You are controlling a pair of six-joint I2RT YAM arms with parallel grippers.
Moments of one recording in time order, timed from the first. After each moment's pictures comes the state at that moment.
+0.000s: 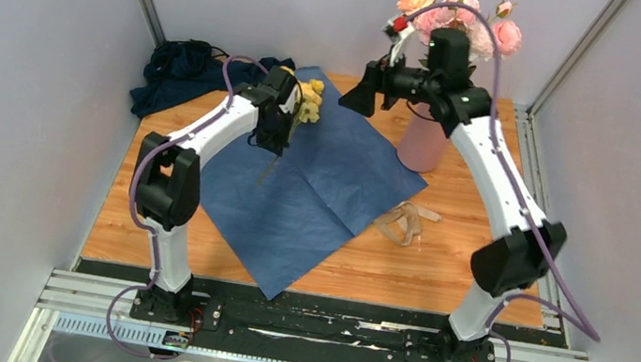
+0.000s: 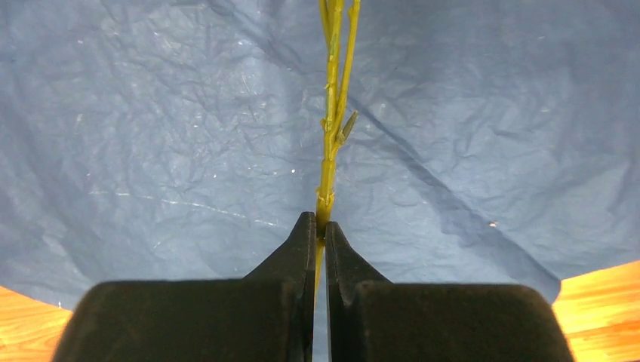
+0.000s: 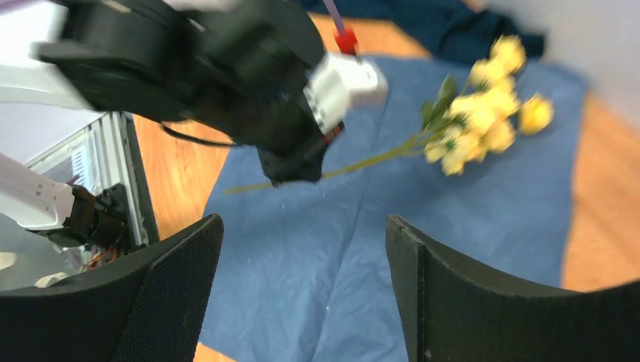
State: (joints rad) left arm -0.36 1.92 1.59 -0.82 0.00 -0.28; right arm 0.40 1.68 1.91 -0.52 -0.77 -0.02
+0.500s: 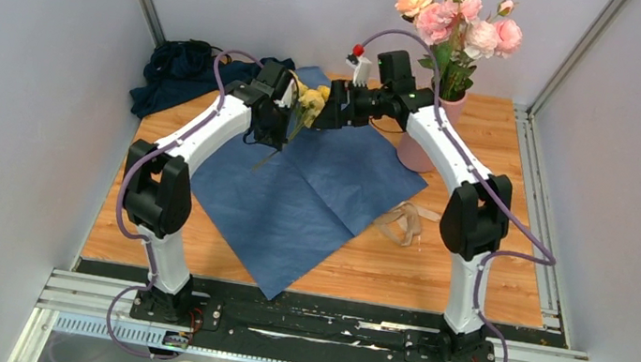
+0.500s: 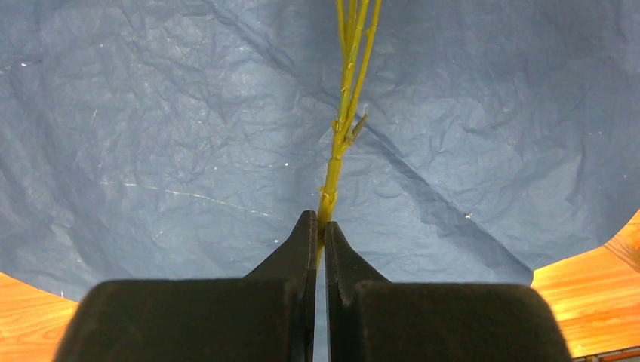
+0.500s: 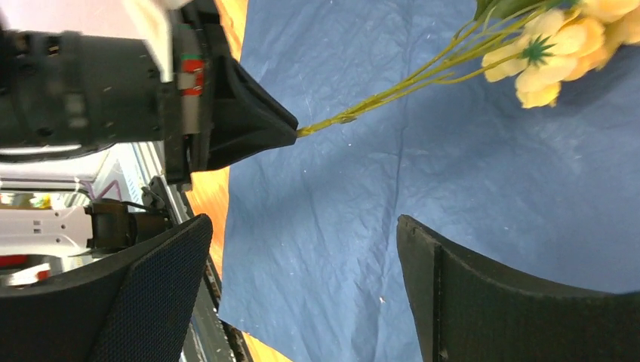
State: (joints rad) left arm -0.36 1.81 1.58 -0.81 0.00 -0.31; right arm 0.46 2.03 1.96 -0.57 -0.76 0.17
